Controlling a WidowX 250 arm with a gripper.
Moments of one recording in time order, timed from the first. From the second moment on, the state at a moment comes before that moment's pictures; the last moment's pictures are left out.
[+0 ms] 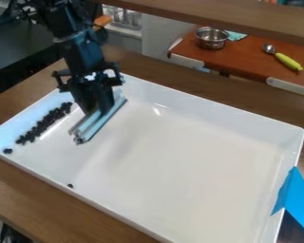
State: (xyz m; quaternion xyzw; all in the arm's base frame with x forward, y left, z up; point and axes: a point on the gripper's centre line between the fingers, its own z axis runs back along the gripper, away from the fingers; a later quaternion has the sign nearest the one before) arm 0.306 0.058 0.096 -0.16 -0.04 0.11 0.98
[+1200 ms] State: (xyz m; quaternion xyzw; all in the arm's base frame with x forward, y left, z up) arm 0.264 0.050 0.045 -0.13 -0.11 0.00 0.99
